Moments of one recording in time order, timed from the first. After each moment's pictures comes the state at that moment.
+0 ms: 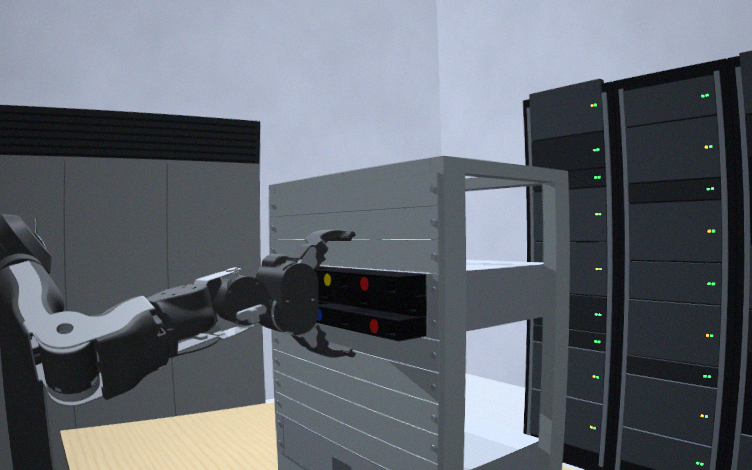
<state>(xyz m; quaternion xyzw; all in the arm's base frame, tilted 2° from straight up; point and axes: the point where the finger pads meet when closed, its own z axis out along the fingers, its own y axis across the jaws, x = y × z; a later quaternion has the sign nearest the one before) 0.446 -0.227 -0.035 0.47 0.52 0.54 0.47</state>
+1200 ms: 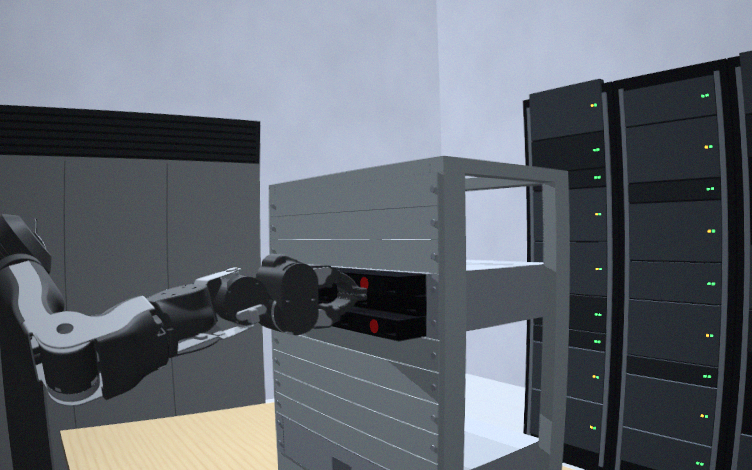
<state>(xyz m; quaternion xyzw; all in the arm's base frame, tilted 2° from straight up) 0.446 -0.227 -0.035 0.47 0.52 0.54 0.47</state>
